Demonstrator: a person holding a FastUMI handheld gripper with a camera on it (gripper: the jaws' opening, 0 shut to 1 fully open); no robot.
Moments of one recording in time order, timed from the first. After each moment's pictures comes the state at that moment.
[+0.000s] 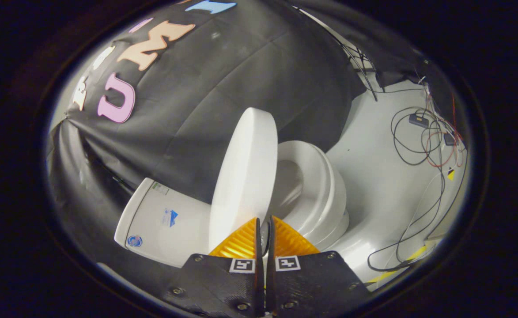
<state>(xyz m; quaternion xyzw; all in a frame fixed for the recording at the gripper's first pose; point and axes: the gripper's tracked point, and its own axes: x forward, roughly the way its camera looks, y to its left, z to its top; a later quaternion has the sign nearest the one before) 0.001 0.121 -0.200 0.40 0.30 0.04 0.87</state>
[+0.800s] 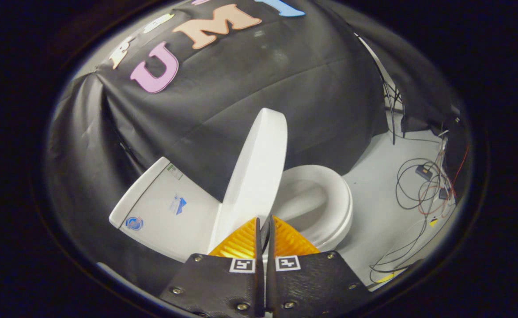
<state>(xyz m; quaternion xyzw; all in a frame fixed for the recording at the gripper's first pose) -0.003 0.159 -0.126 0.25 0.27 0.07 0.93</state>
